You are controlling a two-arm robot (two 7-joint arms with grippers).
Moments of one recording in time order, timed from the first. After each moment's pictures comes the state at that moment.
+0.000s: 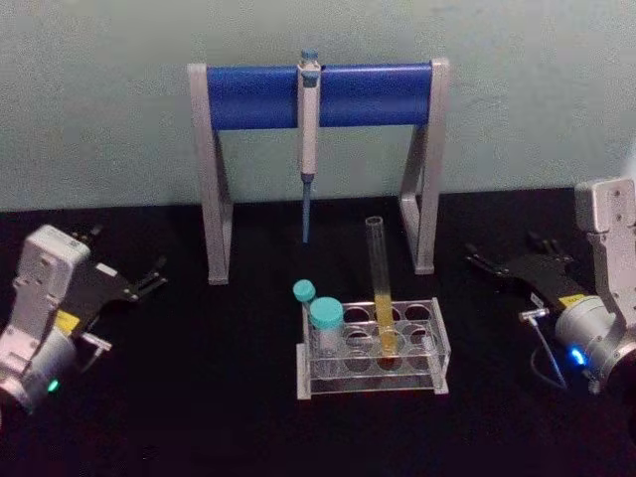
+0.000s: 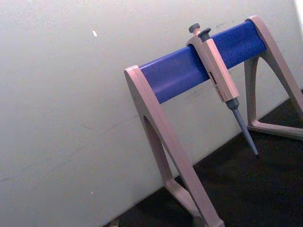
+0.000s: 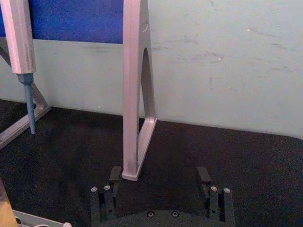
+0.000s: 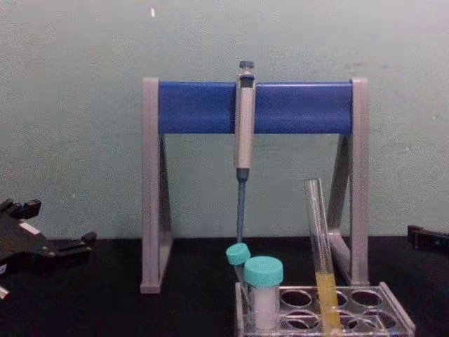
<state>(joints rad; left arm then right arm) -0.20 0.60 0.45 -1.41 -0.25 -0.12 0.03 0.14 0.37 -0.23 -1.55 0.35 0.23 0.04</state>
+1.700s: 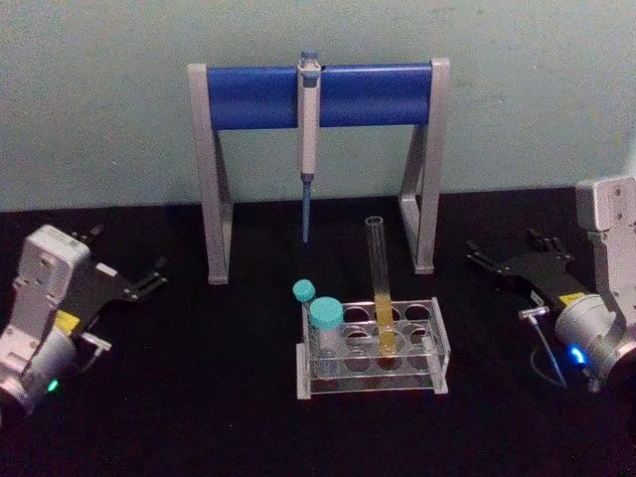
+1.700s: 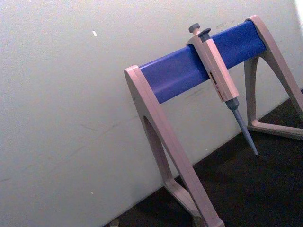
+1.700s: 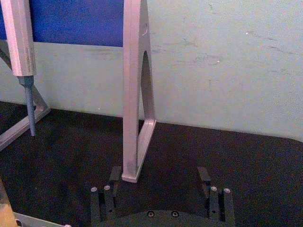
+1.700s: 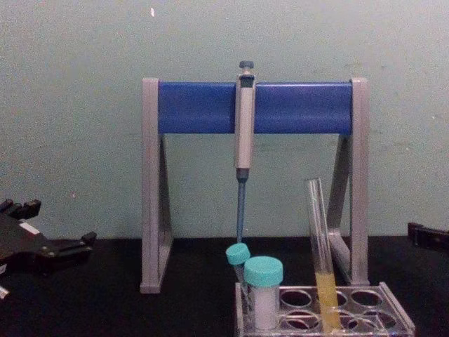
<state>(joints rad) -0.20 0.60 0.45 -1.41 -0.25 -0.12 0.03 0.13 0.37 -0.23 -1.55 0.35 0.23 0.03</state>
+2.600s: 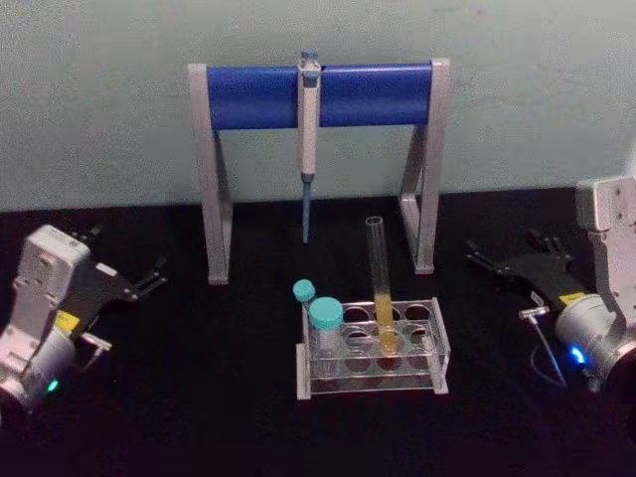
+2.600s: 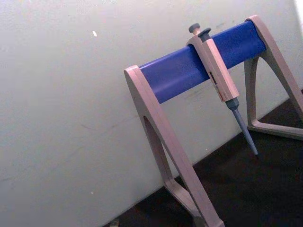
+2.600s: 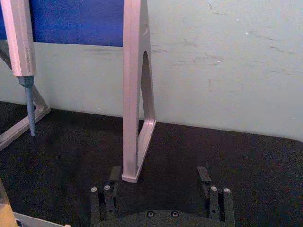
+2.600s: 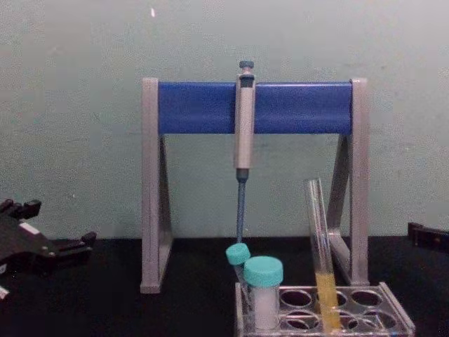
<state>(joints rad) -0.20 0.60 0.45 -1.41 -0.25 -0.12 0.03 0.13 0.37 -0.23 -1.55 0.35 0.23 0.03</state>
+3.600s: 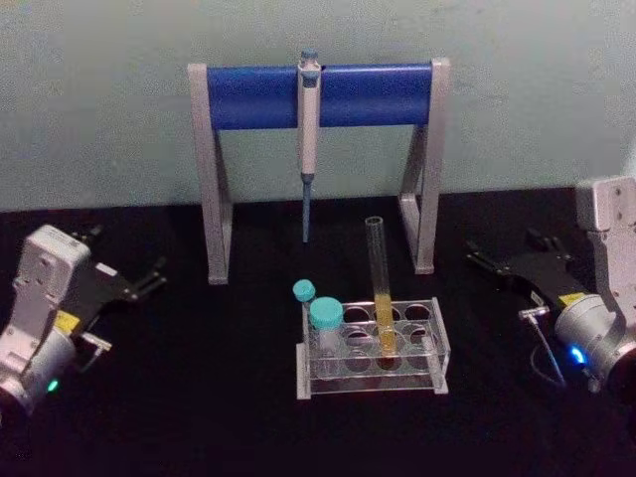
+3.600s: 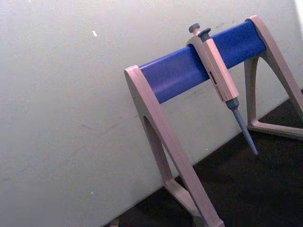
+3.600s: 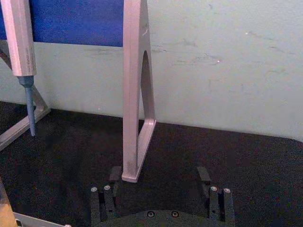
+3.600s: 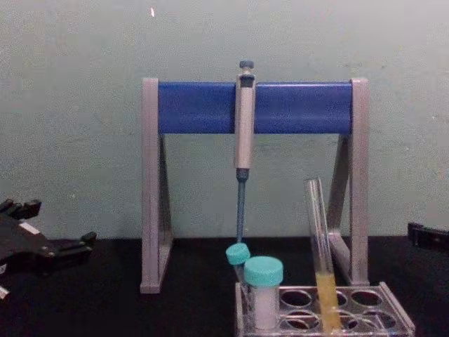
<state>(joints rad) -0.20 0.60 0.45 -1.41 -0.25 -0.12 0.03 0.14 0.37 -0.23 -1.55 0.35 0.23 0.03</state>
